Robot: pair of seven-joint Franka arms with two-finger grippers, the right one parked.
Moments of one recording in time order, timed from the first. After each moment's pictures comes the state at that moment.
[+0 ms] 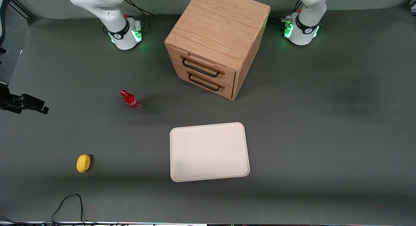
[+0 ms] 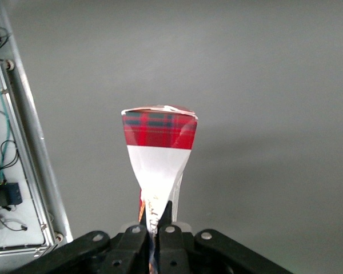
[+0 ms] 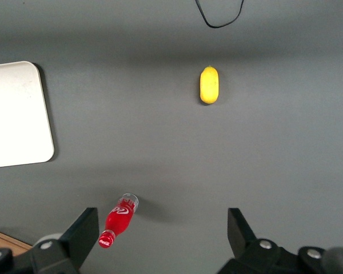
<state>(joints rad) 0.44 0.25 -0.03 -1.40 0.10 1.65 0.56</state>
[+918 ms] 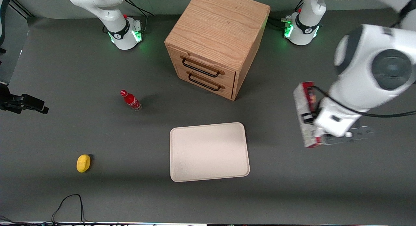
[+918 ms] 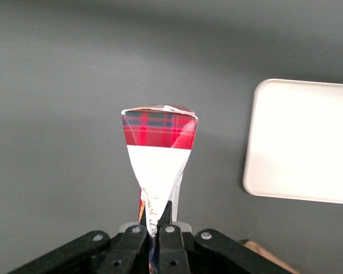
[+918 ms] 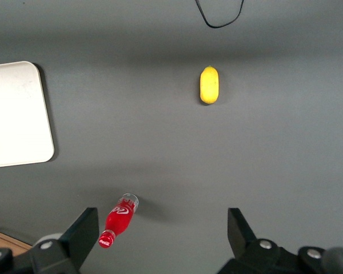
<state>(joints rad) -0.32 0.43 -0.05 -1.21 0.06 1.62 -0.54</state>
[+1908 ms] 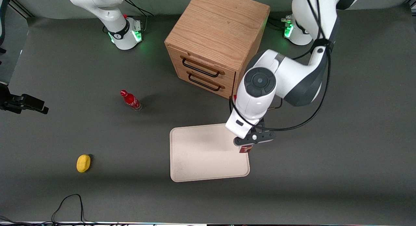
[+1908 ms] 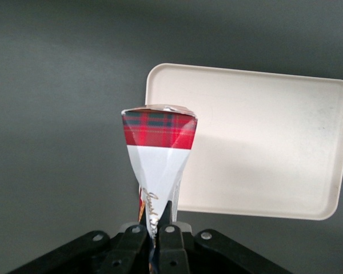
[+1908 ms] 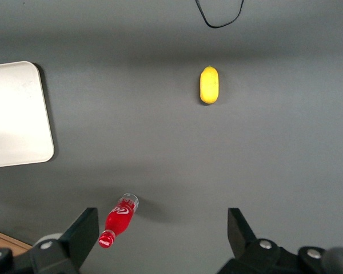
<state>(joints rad) -0.52 0.70 -0.07 -1.06 0.06 1.81 -0.77</state>
